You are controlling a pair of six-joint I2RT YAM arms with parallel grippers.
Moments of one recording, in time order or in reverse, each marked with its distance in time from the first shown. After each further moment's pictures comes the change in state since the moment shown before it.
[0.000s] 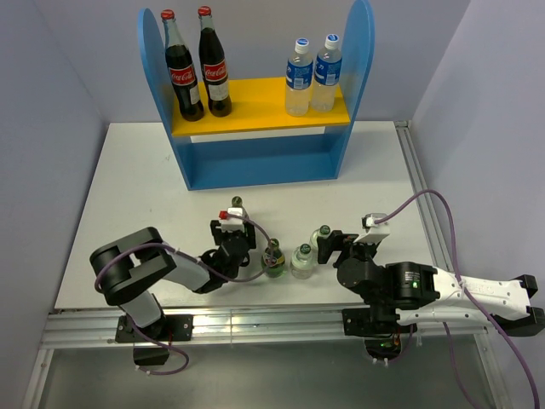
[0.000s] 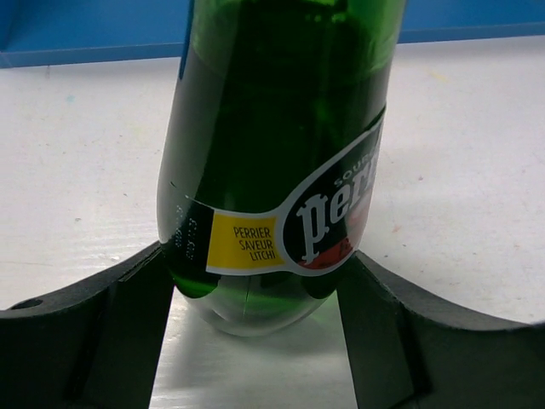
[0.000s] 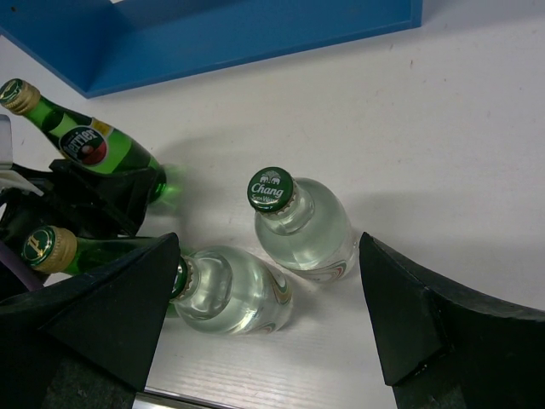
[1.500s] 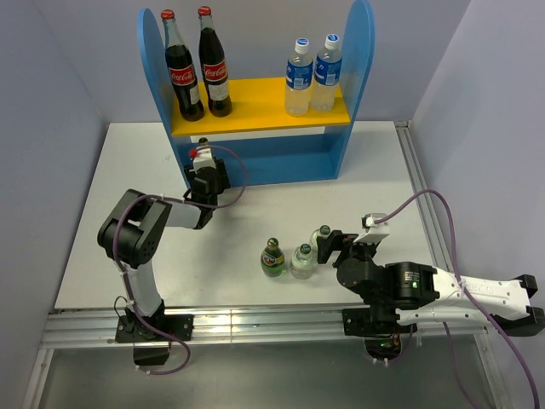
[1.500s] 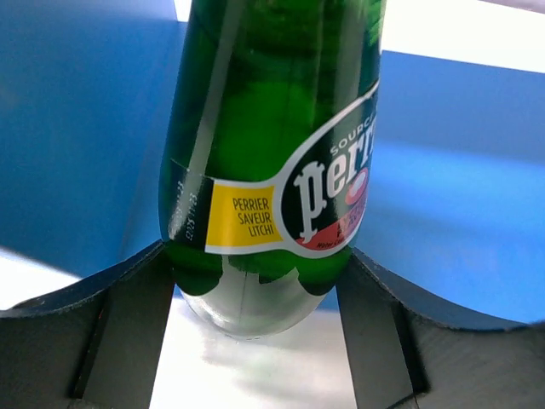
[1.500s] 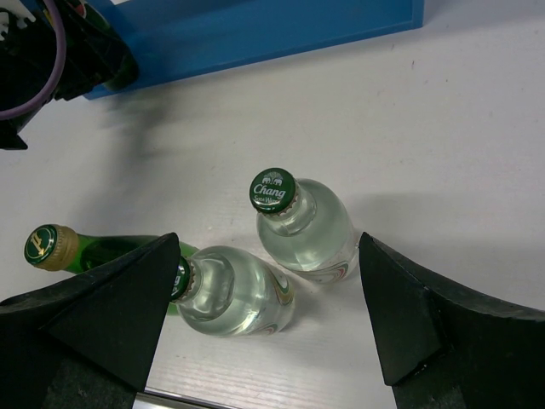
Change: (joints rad) left arm 0.591 0.204 0.425 -0.167 0.375 0.100; right arm 0.000 0.002 0.000 0.007 0.001 -0.001
